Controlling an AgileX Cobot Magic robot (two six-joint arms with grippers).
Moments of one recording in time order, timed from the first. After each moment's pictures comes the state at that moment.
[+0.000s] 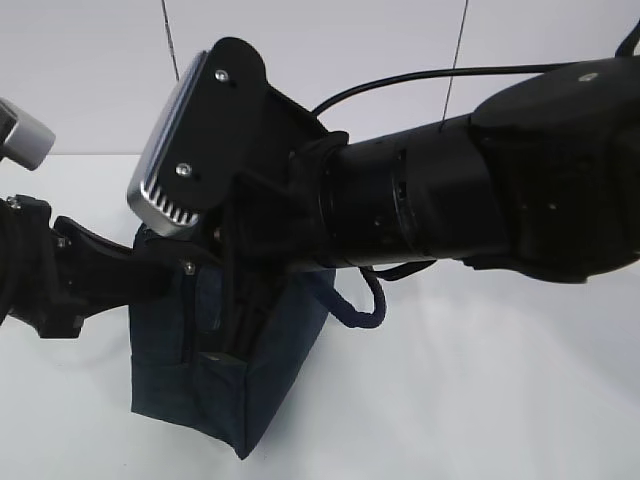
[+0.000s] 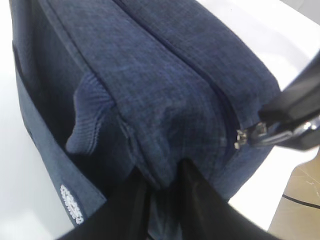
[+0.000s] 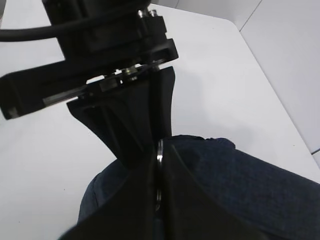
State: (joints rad) left arm -0.25 1.30 -0.60 -1.40 0.65 1.57; right arm 0.81 1.57 -1.04 1.56 0.29 -2.13
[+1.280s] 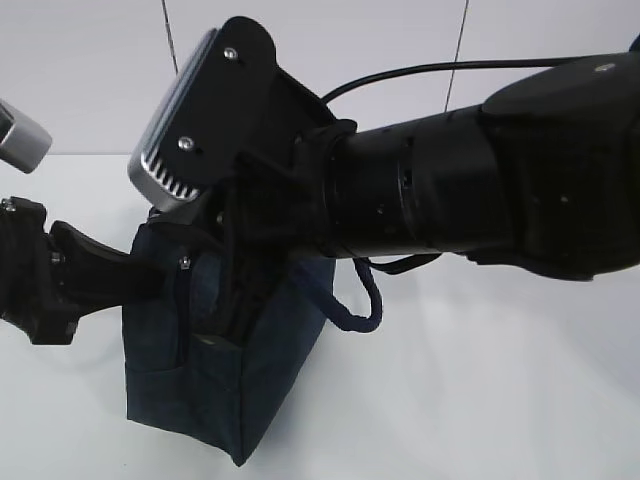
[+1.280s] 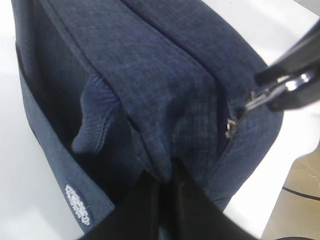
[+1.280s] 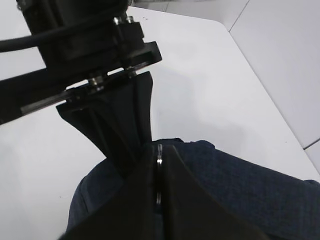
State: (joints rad) left arm -0.25 1.29 -0.60 -1.35 0.64 1.54; right arm 0.81 1.56 -1.04 1.61 0.26 -2.13
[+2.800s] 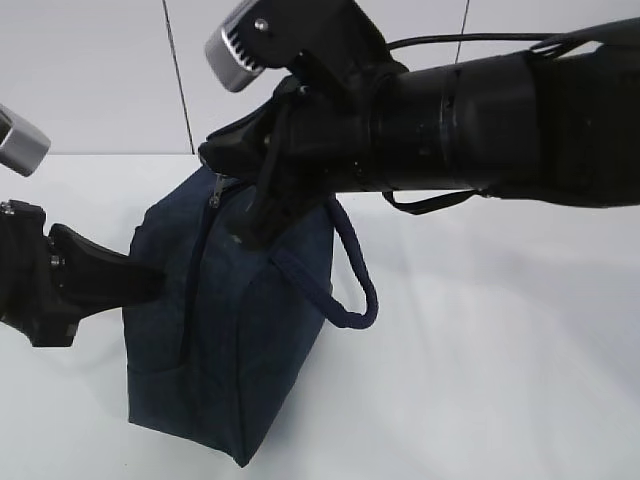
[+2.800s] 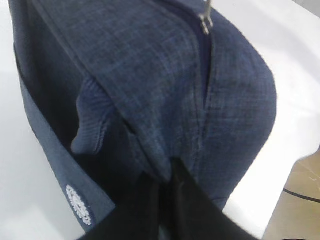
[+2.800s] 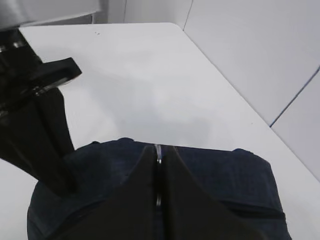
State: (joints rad) left arm -0.25 1.29 -0.59 -1.35 0.64 1.53; right arm 0.70 1.55 -1.07 1.75 0.25 -2.13
